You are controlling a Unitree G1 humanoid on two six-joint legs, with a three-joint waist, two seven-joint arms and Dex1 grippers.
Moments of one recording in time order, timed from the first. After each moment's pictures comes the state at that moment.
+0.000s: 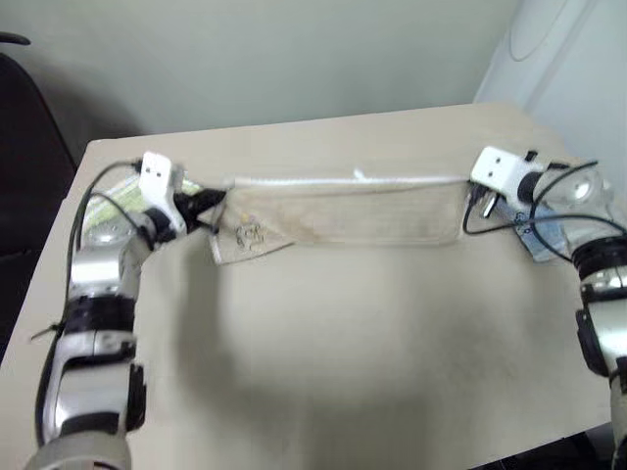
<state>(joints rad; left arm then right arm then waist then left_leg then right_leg) -0.86 0.67 0.16 0.59 -0.35 0.35 -0.69 -1.20 -0.78 0.28 1.04 -0.32 -0.25 0.70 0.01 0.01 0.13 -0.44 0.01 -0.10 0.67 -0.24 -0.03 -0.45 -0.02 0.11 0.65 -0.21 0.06</state>
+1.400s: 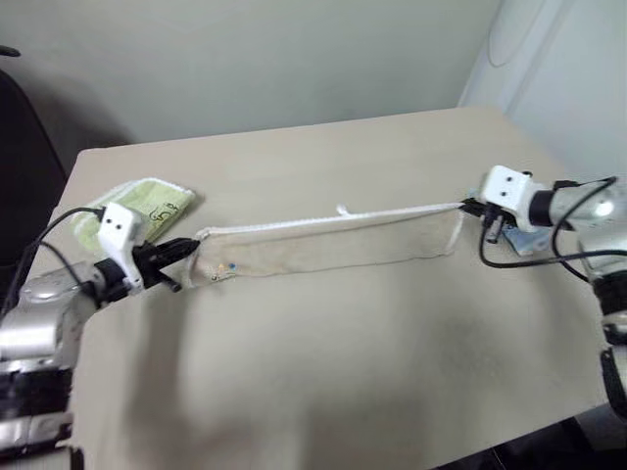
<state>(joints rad) -0.36 0.82 0.22 0.23 -0.42 0.46 -0.79 -0.91 -0.84 0.24 0.67 -0.12 -0.11 0.97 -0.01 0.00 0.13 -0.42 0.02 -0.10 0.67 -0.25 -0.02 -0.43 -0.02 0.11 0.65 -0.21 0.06</state>
